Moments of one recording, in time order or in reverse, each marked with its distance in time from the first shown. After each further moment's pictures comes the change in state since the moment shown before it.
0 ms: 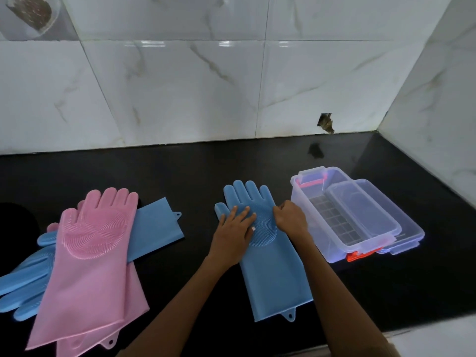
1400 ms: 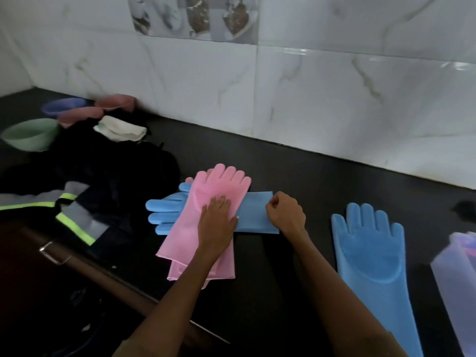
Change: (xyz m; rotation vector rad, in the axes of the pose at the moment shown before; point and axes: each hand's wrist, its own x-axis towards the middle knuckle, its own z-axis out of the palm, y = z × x) left_hand -0.115 -0.145 -0.068 0.038 0.504 -0.743; right_hand -0.050 -0.169 0.110 -0.008 -0.205 -0.614
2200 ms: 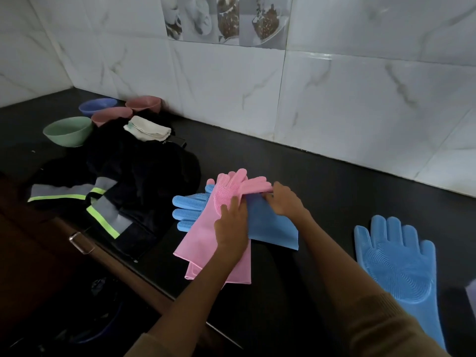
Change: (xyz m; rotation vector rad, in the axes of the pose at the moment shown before) left_hand 0.001 0.014 -0.019 0.305 0.008 -0.050; right_hand 0.045 -0.043 0.017 -0.113 -0.259 -0.186
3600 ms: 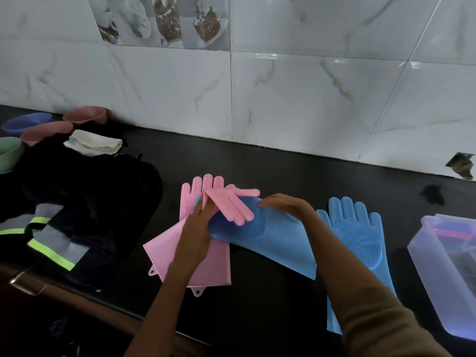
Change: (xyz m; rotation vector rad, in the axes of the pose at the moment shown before) left_hand -0.018 -0.012 -0.037 -0.654 -0.071 0.257; right_hand -0.037 0.051 -0.049 0.340 -0.369 0.335
